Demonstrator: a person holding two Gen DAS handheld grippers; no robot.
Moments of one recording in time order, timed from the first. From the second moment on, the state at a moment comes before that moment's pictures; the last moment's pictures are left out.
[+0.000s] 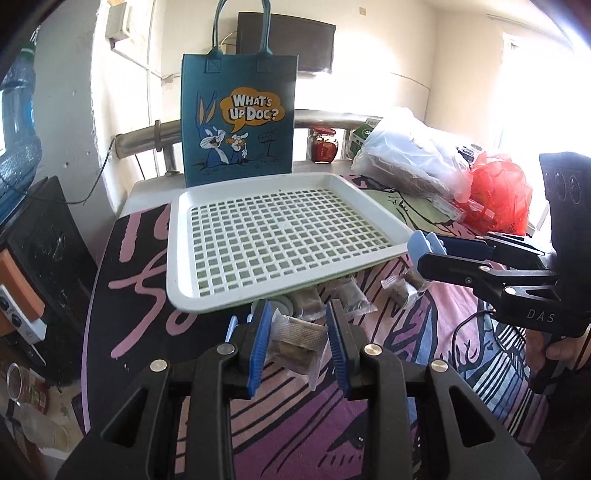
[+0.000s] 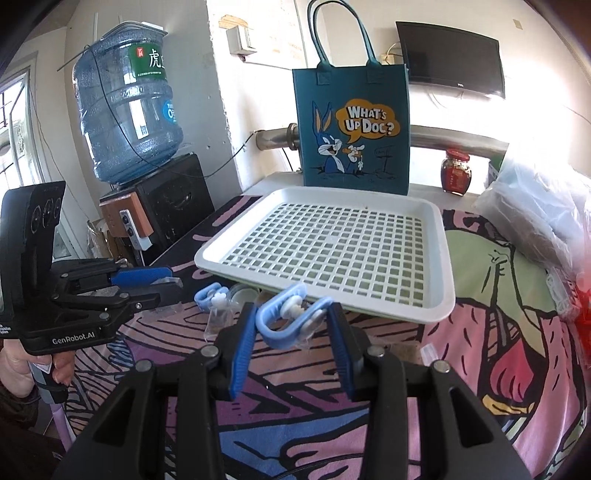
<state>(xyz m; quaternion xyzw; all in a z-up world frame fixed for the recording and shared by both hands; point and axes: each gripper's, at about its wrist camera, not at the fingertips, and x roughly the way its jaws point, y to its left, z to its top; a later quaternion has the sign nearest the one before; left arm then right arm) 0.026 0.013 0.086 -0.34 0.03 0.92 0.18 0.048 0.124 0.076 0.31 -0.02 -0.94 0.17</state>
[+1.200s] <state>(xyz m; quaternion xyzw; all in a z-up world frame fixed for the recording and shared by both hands) -0.101 0.041 0.025 -0.39 0.04 0.91 0.12 -0.081 0.147 0.012 0.40 -0.02 -0.91 0.09</state>
